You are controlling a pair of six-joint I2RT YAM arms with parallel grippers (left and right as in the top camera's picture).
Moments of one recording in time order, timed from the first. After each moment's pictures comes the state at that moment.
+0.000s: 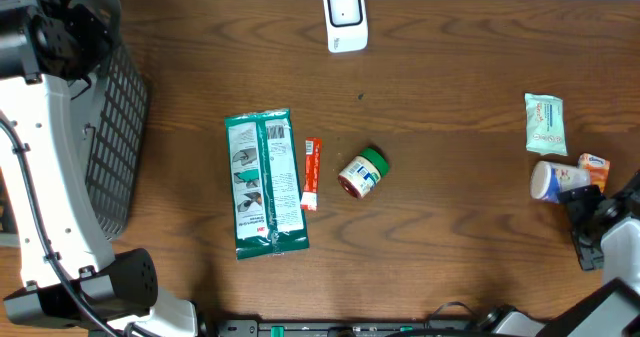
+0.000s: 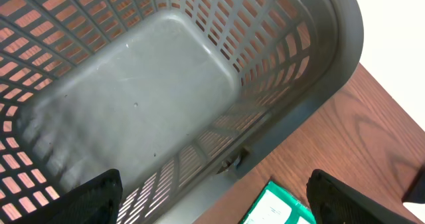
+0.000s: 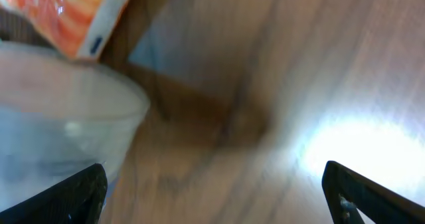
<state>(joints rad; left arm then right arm) 0.24 1.74 2.15 -1.39 -0.21 -0.55 -0.74 1.39 0.74 -0.58 0.03 0.62</state>
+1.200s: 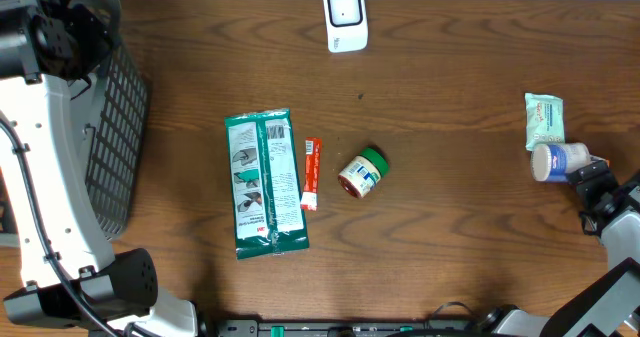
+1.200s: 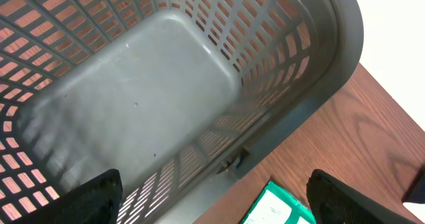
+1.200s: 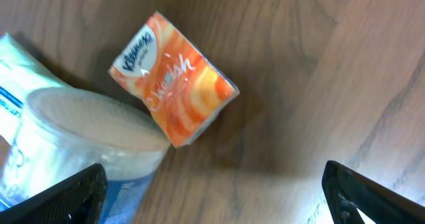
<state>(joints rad) 0.24 1.74 2.15 -1.39 -0.21 -0.55 -0.74 1.48 0.74 -0.24 -0.03 0.46</state>
